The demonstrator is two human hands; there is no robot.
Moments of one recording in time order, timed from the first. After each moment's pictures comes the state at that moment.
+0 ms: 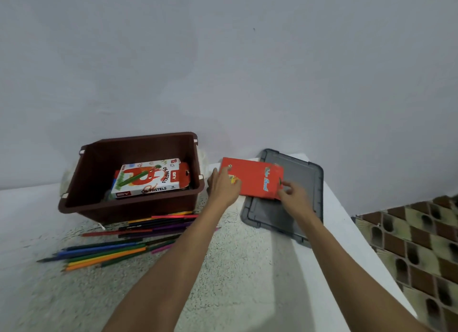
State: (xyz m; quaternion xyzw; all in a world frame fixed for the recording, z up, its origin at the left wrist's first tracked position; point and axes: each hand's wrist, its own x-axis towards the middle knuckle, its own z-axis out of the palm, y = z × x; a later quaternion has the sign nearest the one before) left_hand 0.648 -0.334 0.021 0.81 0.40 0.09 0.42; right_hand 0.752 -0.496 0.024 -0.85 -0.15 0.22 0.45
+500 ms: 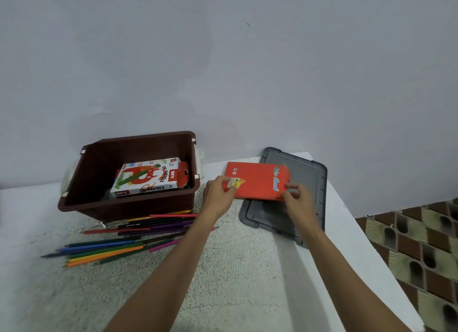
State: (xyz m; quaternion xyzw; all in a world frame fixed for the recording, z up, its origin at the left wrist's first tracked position) left_hand 0.625 -0.352 0.028 0.77 0.40 0.12 0.49; right_hand 0.749 -0.510 0.012 -0.80 -0.09 0.20 0.55
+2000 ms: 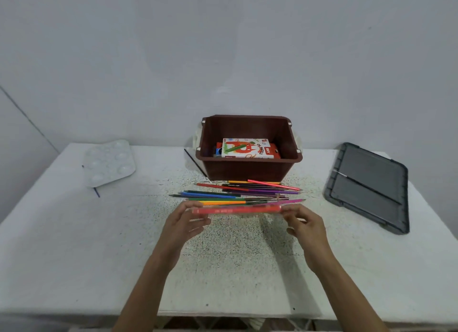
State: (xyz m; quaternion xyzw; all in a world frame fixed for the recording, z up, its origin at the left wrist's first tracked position) left_hand 0.255 -0.317 0.026 0.54 0.44 0.28 0.66; right_hand 0.484 -0.474 0.028 -0.72 -0.21 0.29 0.59
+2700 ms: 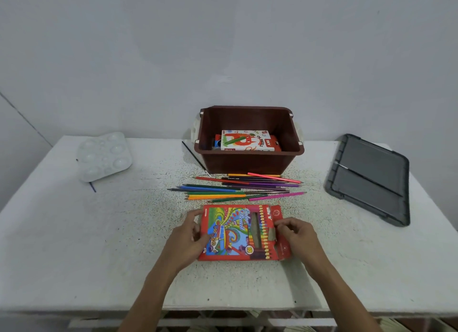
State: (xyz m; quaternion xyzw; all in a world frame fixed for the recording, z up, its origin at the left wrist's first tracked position) left_hand 0.249 -0.322 -0.021 0.77 0.45 0.10 0.44; right_hand 0.480 -0.483 -0.014 -0.78 -0.22 0.33 0.48
